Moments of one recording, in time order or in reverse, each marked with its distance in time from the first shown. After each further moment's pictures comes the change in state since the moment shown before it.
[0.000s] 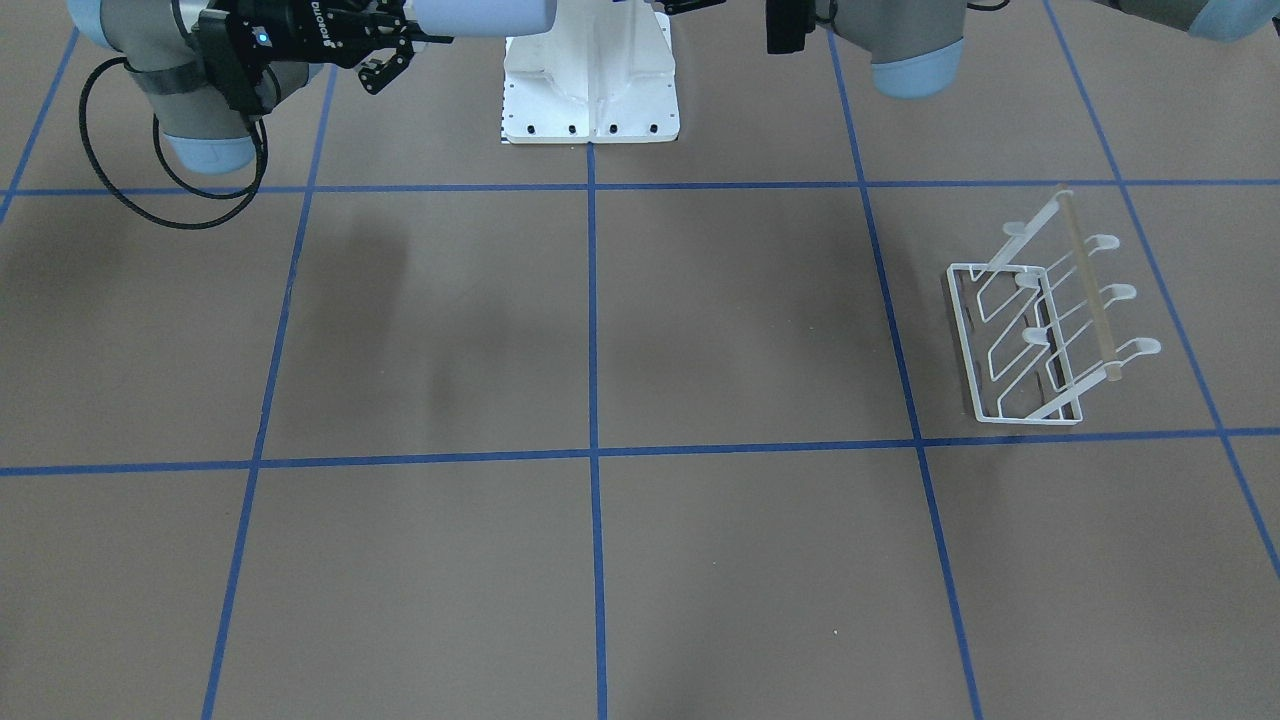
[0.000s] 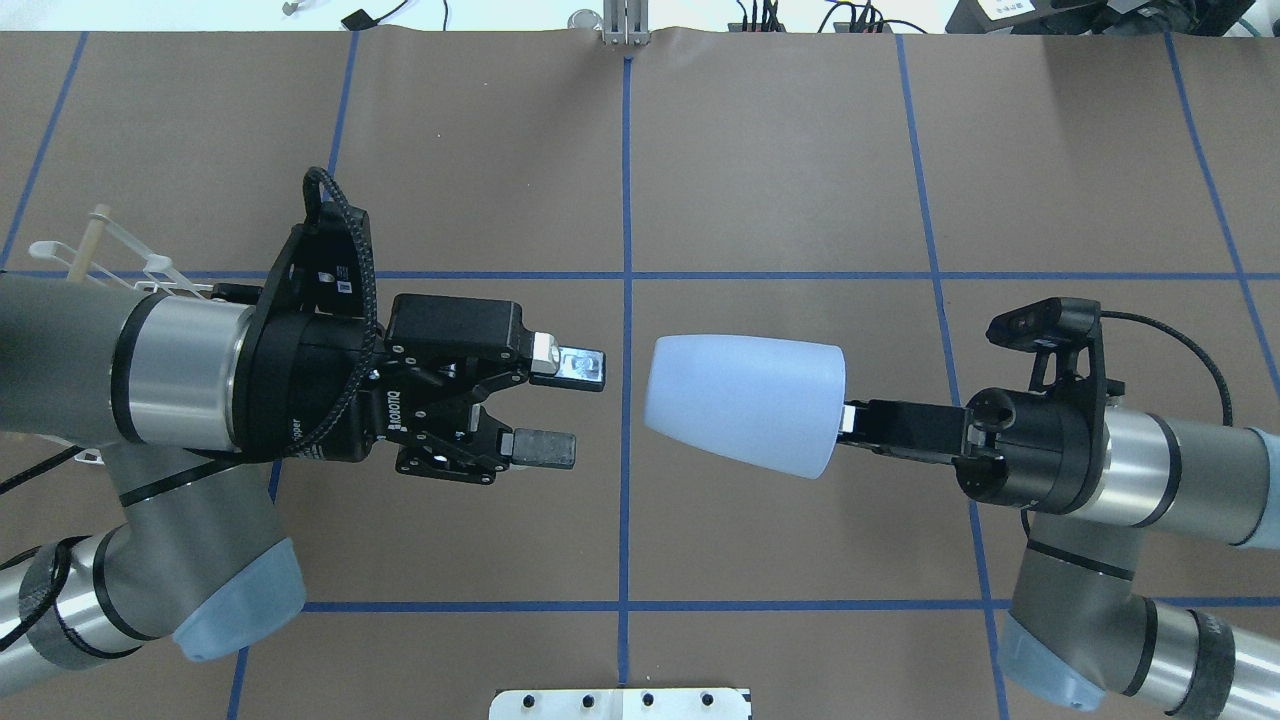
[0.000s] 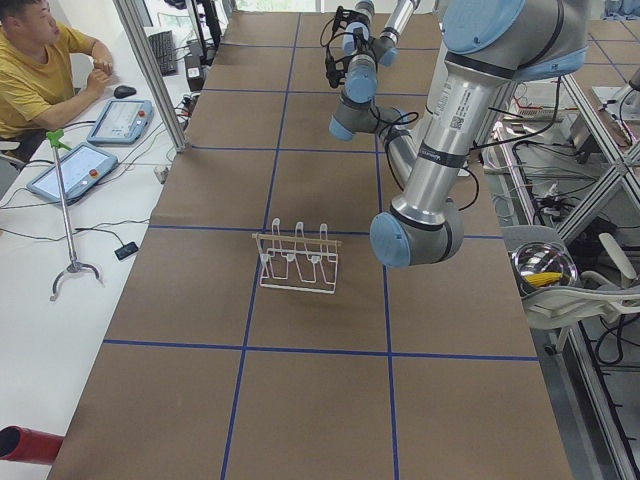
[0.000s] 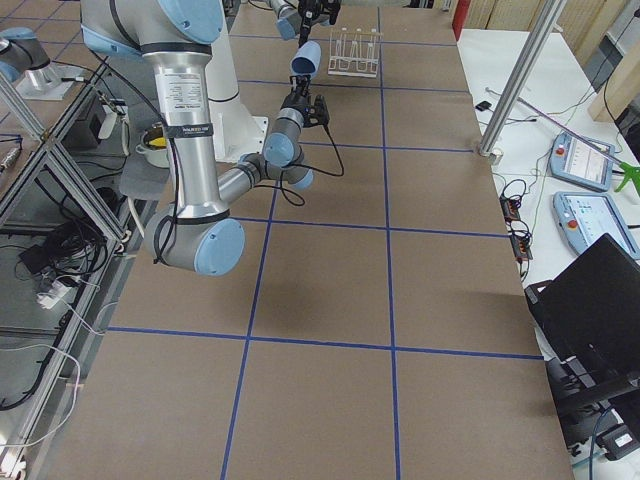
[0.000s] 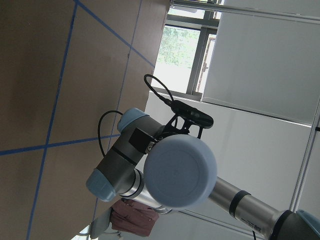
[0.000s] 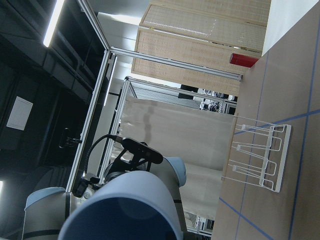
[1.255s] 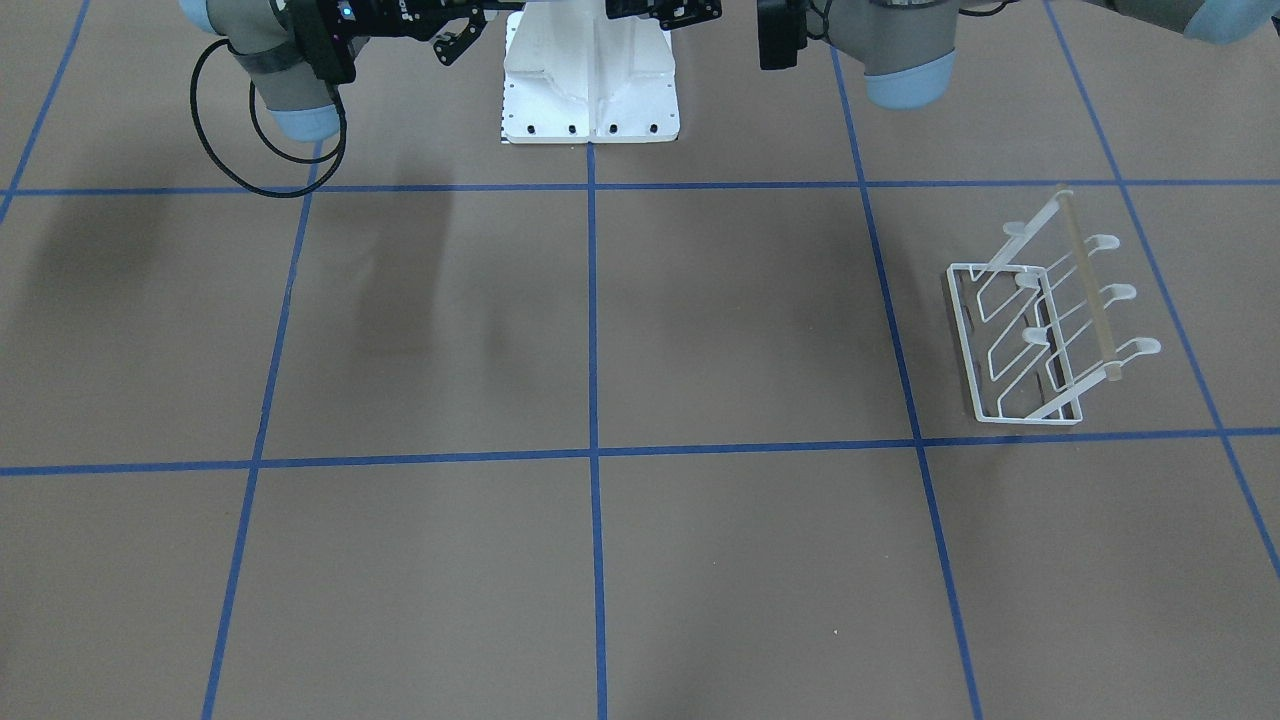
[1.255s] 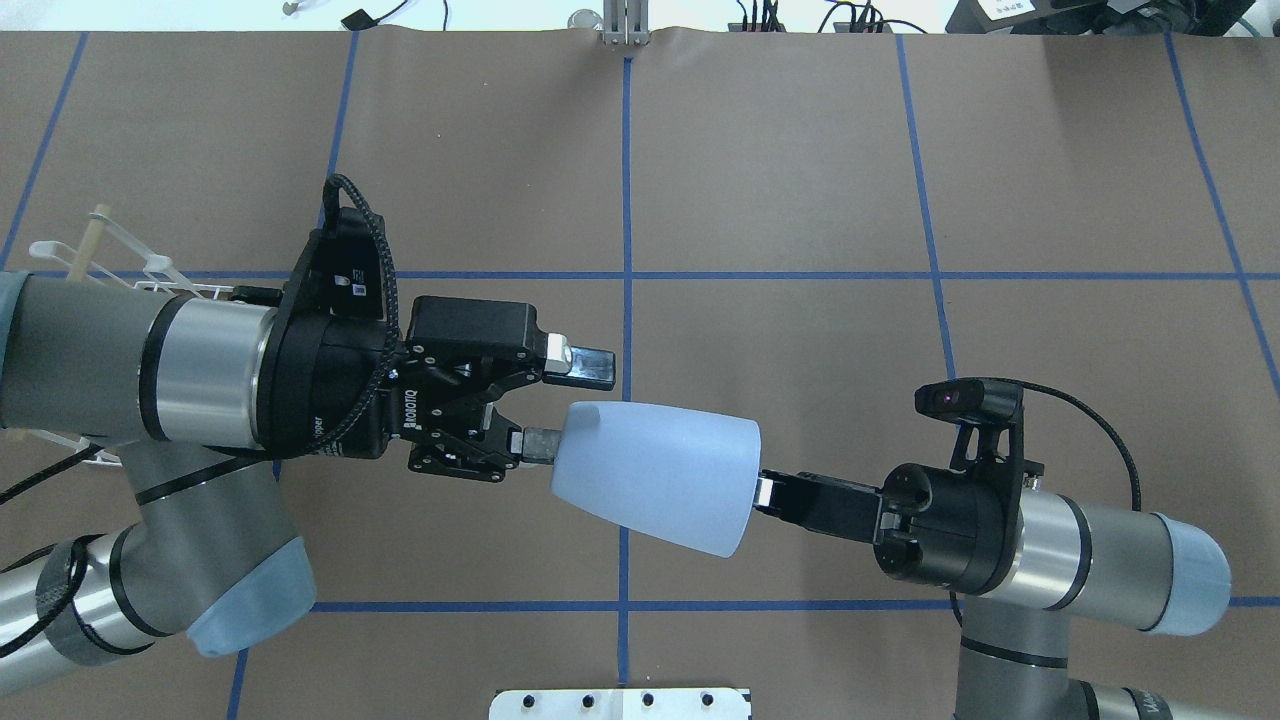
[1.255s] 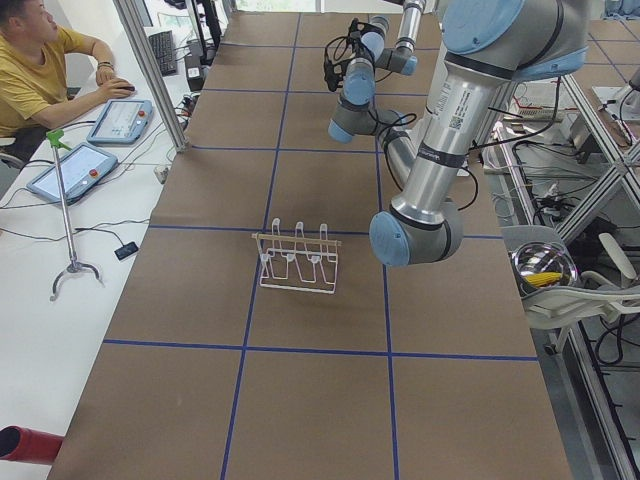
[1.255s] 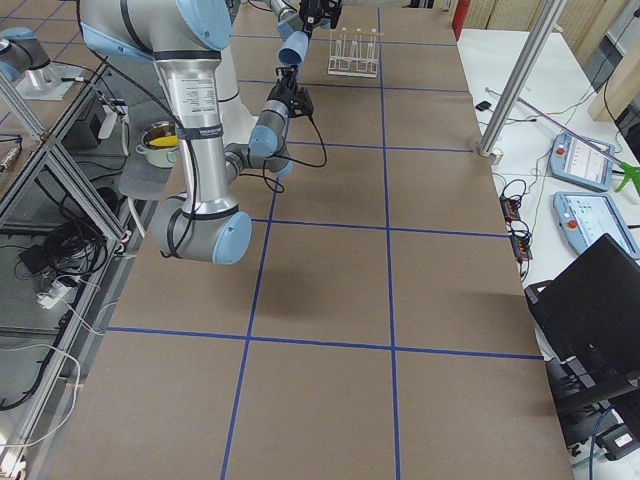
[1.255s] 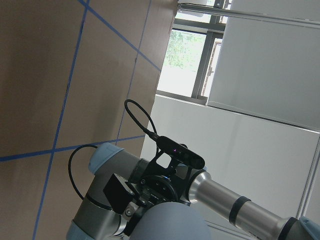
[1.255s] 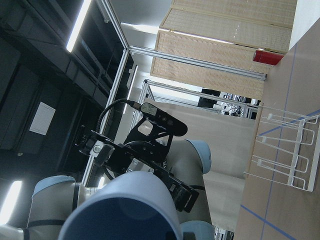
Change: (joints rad) left arm 0.006 -0.007 0.024 -0.004 0.002 0.001; right arm -0.165 0.064 -0.005 -0.001 -0.155 -0.134
